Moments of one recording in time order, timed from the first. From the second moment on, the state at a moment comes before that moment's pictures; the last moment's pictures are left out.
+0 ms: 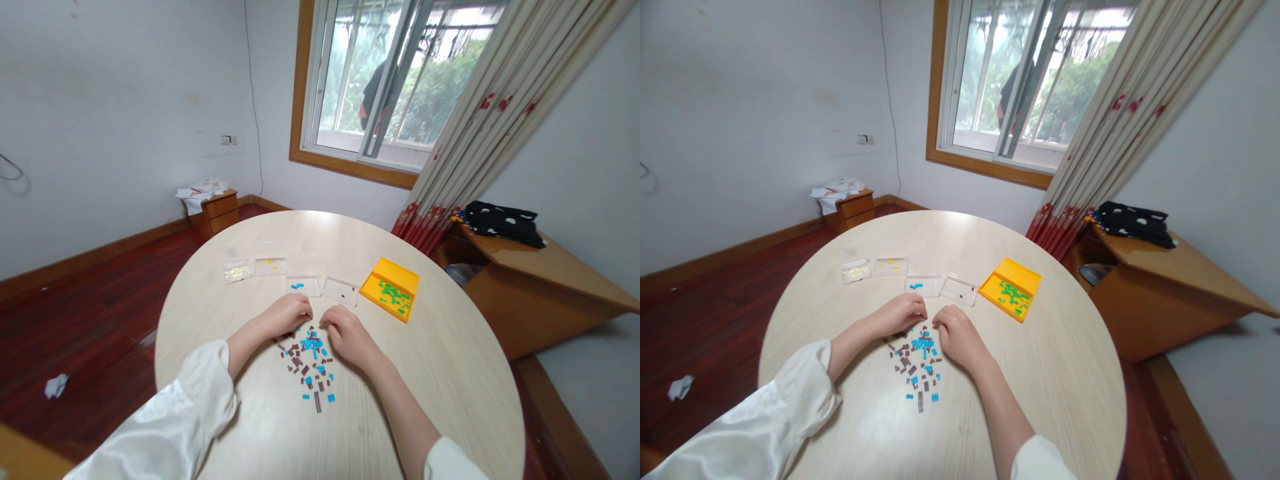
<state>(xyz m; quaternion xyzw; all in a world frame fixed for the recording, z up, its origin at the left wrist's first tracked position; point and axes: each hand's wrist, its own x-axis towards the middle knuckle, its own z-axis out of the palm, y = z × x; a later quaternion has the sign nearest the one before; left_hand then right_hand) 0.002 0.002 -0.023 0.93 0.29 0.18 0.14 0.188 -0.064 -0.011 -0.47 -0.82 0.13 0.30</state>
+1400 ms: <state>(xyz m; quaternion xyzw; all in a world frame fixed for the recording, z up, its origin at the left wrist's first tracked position) -0.019 0.017 -0.023 0.83 0.42 0.33 0.15 0.193 -0.058 -0.023 -0.50 -0.82 0.06 0.26</state>
